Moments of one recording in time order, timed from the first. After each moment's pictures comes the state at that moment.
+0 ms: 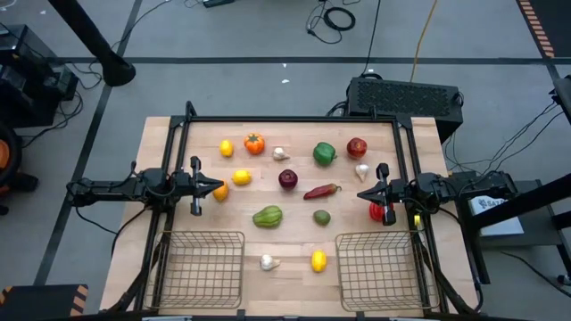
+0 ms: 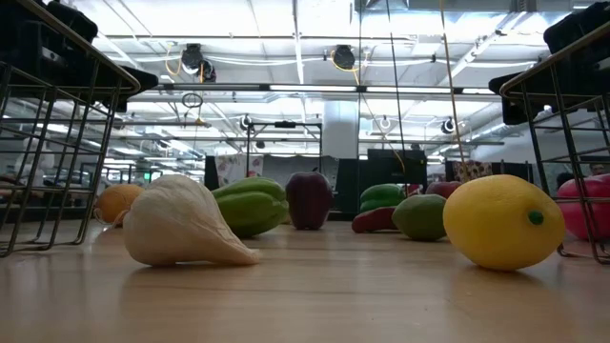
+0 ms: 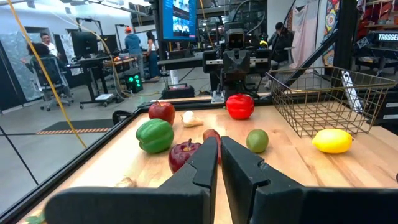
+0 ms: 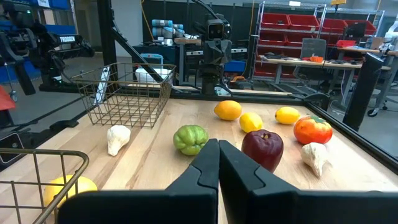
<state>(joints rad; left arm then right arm) -0.01 0.00 0.00 0.03 -0.08 0.11 0.14 0.05 0.01 0.03 0.10 -0.02</state>
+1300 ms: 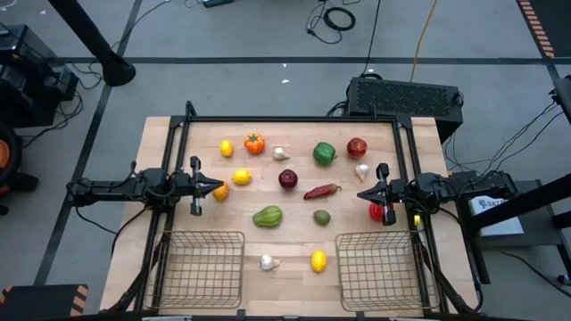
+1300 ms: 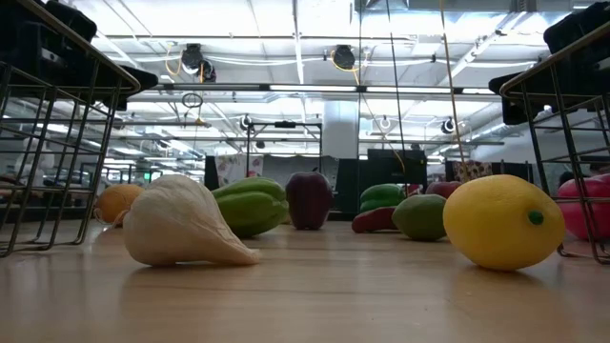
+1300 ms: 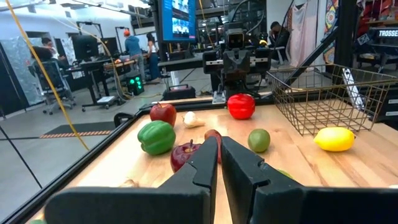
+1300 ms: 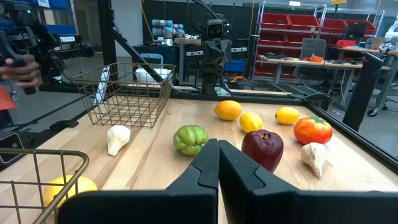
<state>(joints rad) -0.01 0.00 0.00 0.04 -0.08 0.14 0.14 0.05 0.01 0.03 0.10 -0.02</state>
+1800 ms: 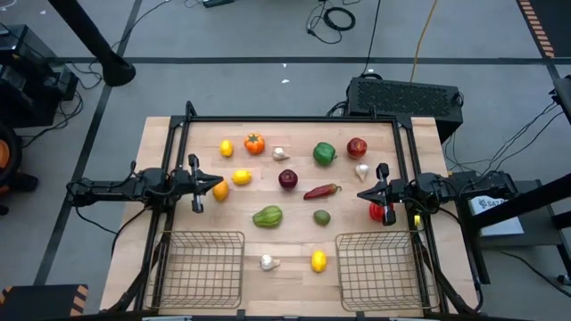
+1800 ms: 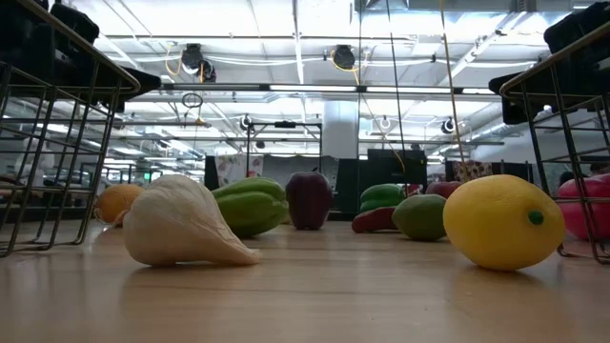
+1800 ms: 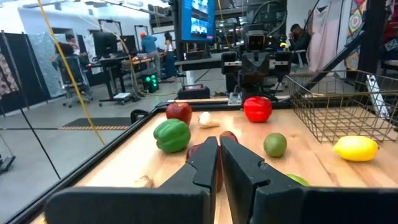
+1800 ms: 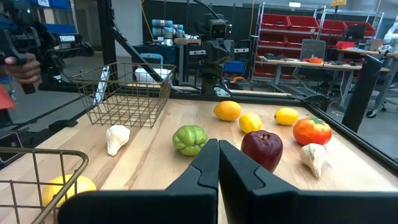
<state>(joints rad) -0.01 0.00 0.00 0.05 -0.16 0.11 0.14 0.05 0.01 0.04 0.10 -0.02</state>
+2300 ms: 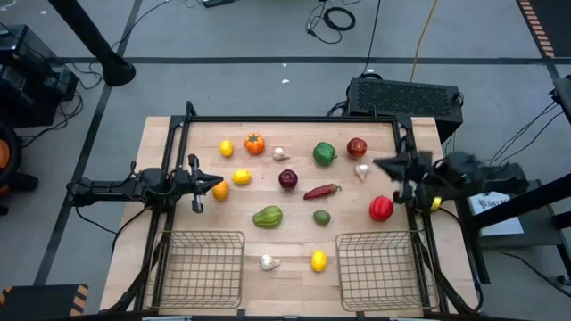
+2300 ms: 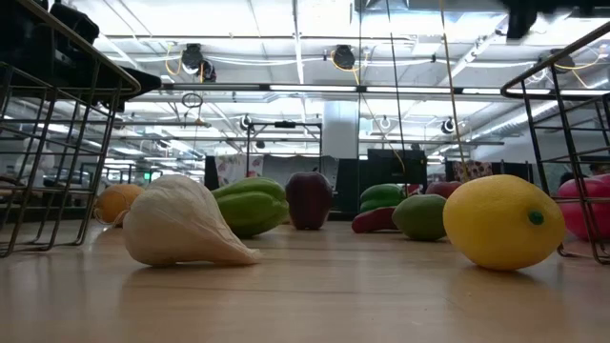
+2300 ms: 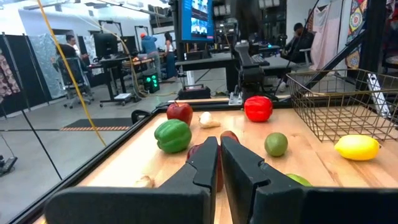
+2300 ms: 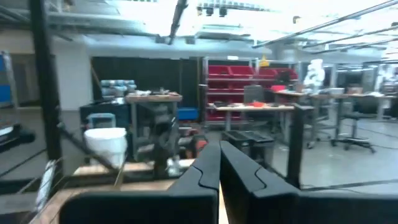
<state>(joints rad) -0.01 0.00 0.00 0.05 -0.16 0.12 0.13 0.35 0.54 0.02 0.33 -0.05</state>
